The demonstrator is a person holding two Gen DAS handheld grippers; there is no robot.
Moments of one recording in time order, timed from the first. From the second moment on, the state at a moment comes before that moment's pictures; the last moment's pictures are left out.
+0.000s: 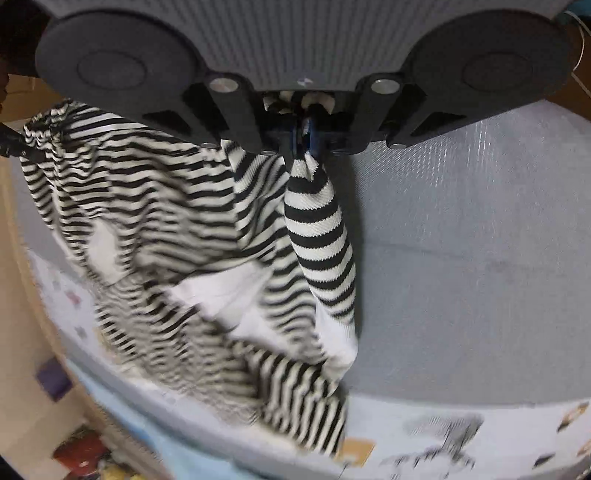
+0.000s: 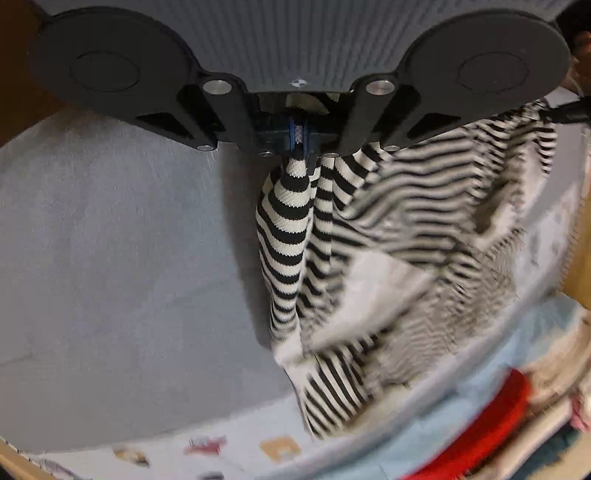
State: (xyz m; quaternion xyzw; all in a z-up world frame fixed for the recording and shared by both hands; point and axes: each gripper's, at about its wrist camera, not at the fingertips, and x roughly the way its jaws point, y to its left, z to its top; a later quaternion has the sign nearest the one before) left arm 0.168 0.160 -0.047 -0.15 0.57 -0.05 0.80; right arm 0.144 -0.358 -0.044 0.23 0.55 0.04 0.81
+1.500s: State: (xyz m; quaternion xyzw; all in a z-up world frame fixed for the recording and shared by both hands) left arm 0.319 0.201 -0.042 -0.33 0.47 -0.09 0.81; right arm 0.296 -0.377 -0.035 0.31 0.44 -0.01 0.84
